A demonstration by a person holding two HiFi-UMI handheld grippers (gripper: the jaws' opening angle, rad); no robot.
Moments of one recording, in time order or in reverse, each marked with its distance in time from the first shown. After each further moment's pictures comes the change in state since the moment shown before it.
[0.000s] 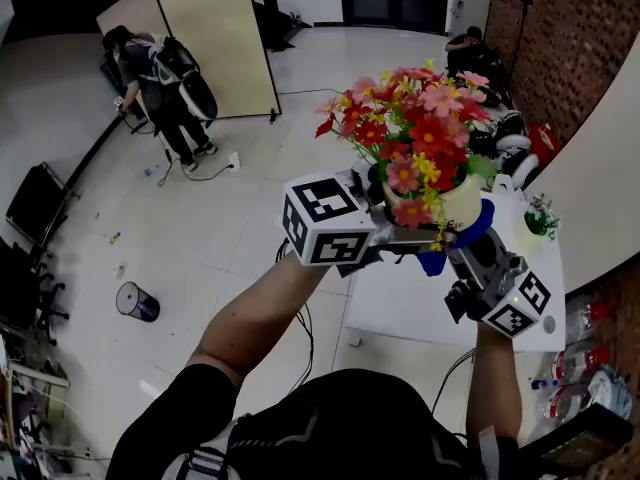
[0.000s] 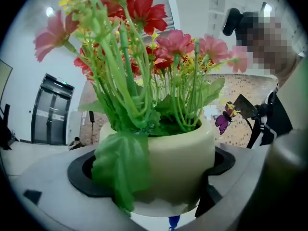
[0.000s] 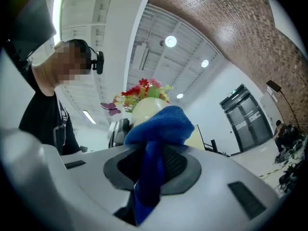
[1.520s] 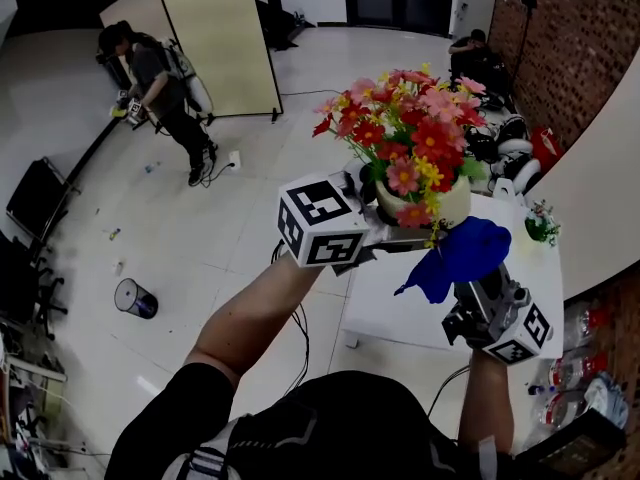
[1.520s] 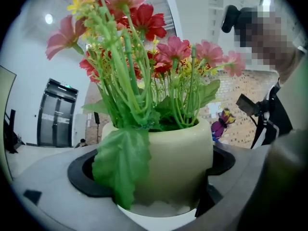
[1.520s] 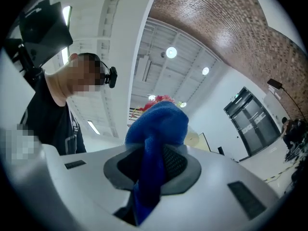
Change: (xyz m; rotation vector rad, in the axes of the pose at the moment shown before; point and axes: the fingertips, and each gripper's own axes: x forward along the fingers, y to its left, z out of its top) left arm -0.009 0.021 -0.002 0.005 -0.005 0.056; right arm -0.018 0.030 0.019 0.042 -0.128 0.046
